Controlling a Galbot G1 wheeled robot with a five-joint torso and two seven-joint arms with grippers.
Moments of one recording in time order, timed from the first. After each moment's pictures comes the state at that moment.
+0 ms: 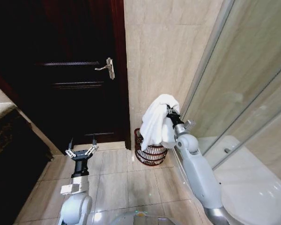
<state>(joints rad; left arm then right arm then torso) 1.69 -1.53 -0.69 -2.17 -0.15 -0.44 -0.07 -0.86 1.34 0.36 1.70 0.54 -0.23 0.11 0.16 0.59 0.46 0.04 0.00</state>
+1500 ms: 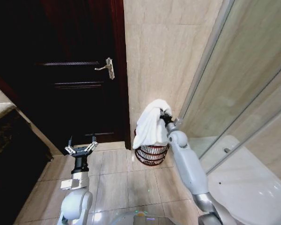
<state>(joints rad) 1.63 -1.53 -0.68 -2.17 -0.15 -0.36 -0.08 -0.75 1.43 0.32 1.44 0.44 -0.21 0.10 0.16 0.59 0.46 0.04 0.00</state>
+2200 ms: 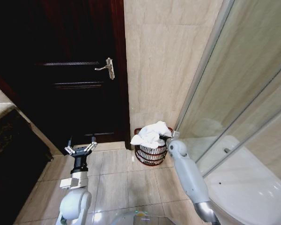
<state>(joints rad) 1.63 -1.52 -0.71 -2.18 -0.16 -0.32 -0.09 -0.79 1.41 0.34 1.47 0.79 -0.70 0.41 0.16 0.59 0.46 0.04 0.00</state>
